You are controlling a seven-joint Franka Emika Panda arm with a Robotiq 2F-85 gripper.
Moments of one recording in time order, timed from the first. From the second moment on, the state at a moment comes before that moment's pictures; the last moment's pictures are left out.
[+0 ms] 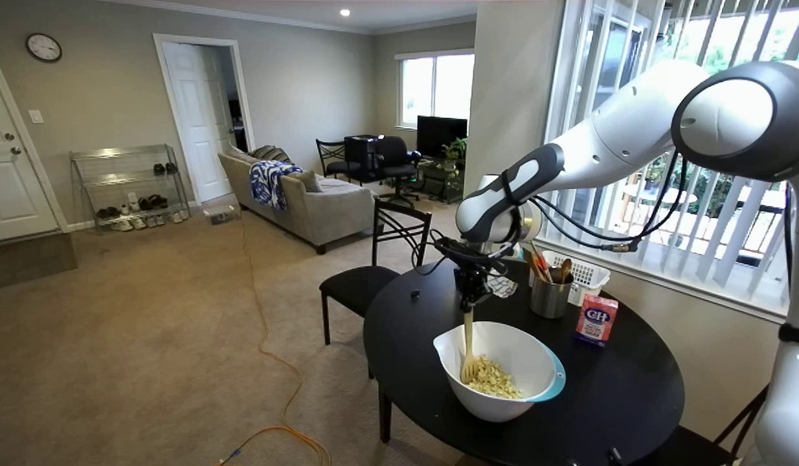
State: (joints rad) arm 0.17 0.29 0.06 -2.10 0.22 2.39 1.45
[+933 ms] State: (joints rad) arm 0.17 0.19 -0.04 -2.29 0.03 2.53 1.57
